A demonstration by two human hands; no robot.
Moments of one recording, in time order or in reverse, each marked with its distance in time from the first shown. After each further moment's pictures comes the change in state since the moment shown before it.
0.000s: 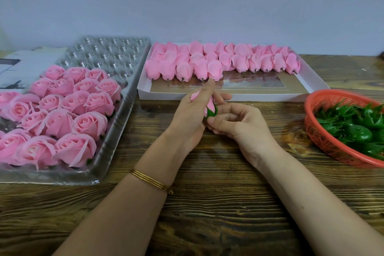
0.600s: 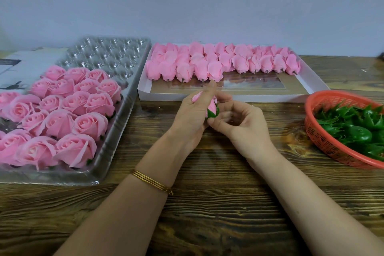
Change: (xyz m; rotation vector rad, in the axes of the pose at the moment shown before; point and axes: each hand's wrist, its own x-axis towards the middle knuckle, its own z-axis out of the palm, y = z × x) left_hand -0.003 0.001 0.004 0.015 0.046 -0.025; right_hand 0.001 0.003 0.000 -0.220 0.014 -0.233
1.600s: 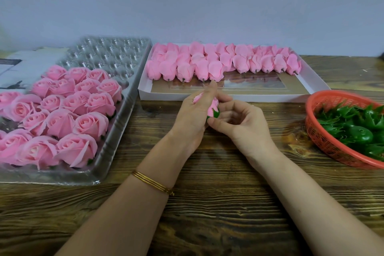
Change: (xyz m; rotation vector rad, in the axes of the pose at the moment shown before) left_hand -0.005 0.001 0.002 0.051 0.019 0.021; right_hand 0.000 -0.002 0.000 0.047 0.024 0.062
